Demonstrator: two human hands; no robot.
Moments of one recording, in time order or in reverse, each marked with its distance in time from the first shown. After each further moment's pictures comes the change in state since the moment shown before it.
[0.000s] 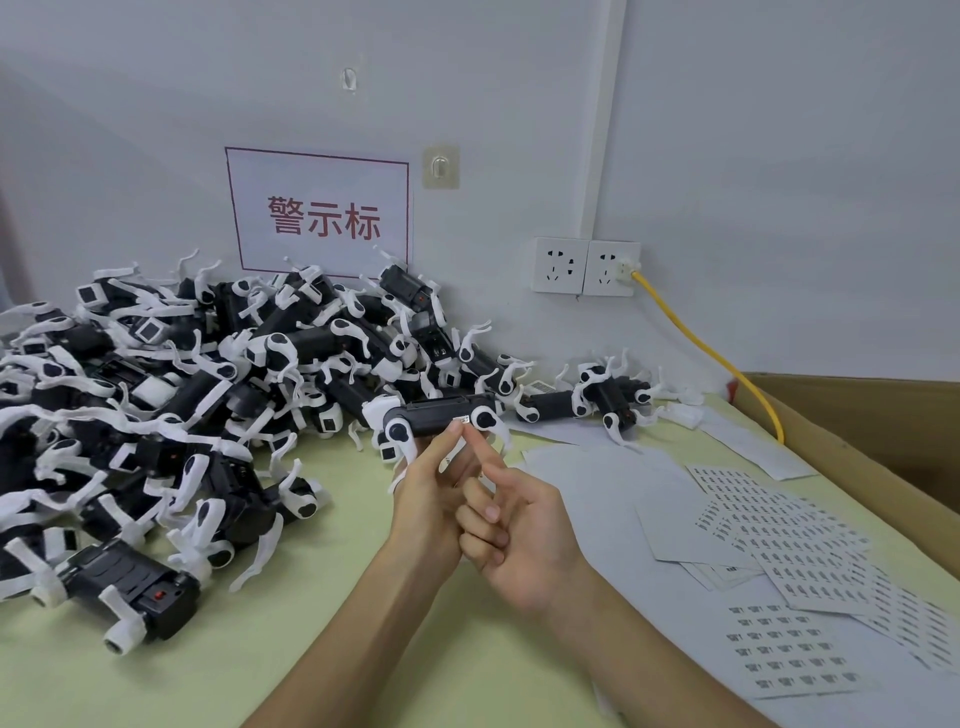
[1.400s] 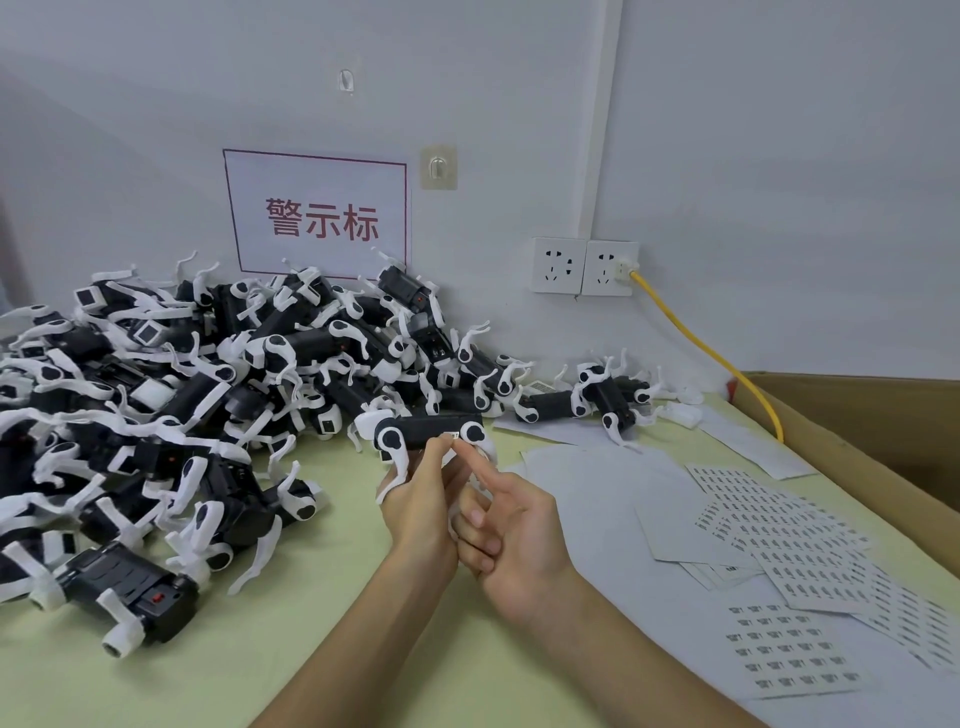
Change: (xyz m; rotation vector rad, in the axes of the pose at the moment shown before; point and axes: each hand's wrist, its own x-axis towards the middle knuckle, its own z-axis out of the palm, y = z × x) left_hand 0.006 -0.011 0.004 -0.030 0.448 0.270; right_hand 0.002 0.009 -0.001 -0.098 0.095 -0.053
